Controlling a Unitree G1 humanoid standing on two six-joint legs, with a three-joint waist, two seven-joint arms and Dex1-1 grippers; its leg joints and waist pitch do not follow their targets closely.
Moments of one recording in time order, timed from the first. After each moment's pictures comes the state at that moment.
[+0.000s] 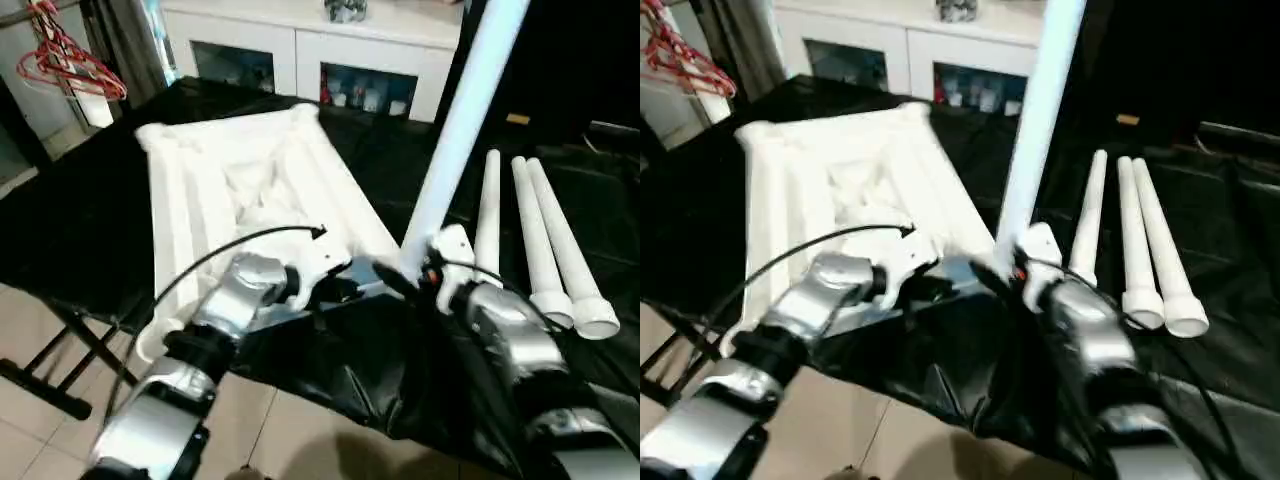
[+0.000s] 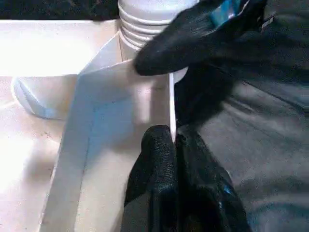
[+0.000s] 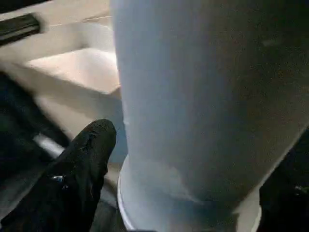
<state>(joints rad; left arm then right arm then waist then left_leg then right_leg) -0.67 0.18 -0.28 0.69 0.10 0.13 -1.09 -0.46 -0.28 0.03 0.71 0.13 -0.07 0.92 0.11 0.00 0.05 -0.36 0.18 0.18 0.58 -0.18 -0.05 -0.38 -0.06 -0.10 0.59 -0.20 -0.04</state>
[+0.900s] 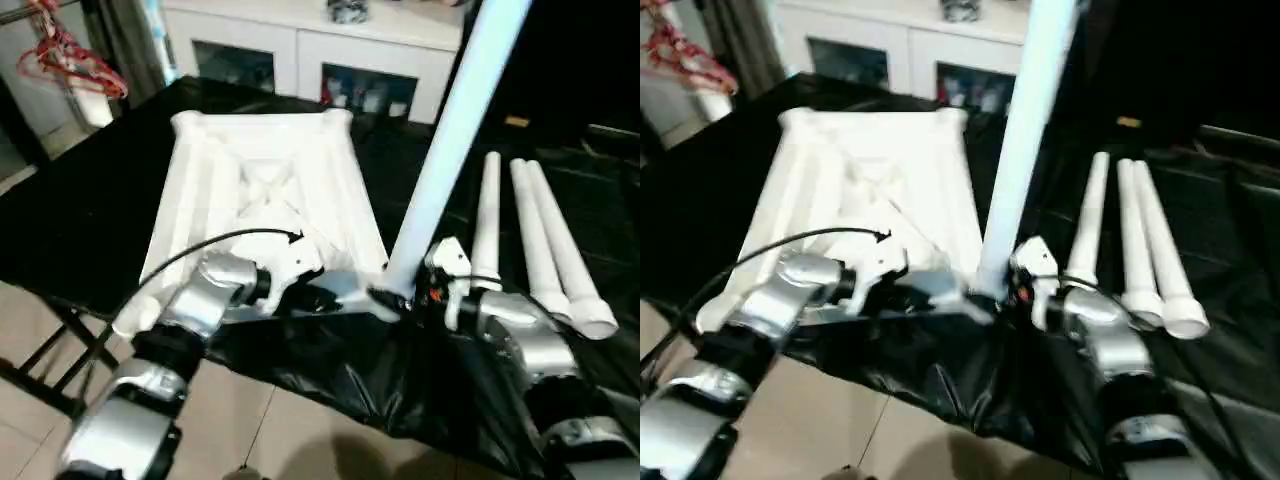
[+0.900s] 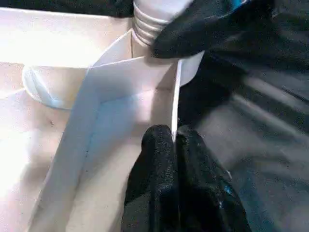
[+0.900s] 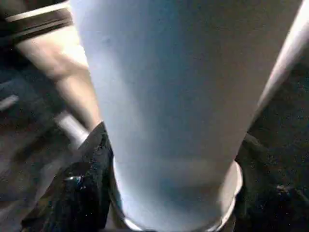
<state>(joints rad) -0.68 0.17 -0.25 0.73 0.10 0.16 -1.00 -0.48 -0.20 0.00 0.74 0.12 -0.03 0.75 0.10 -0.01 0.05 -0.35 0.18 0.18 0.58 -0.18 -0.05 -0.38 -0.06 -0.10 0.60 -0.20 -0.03</state>
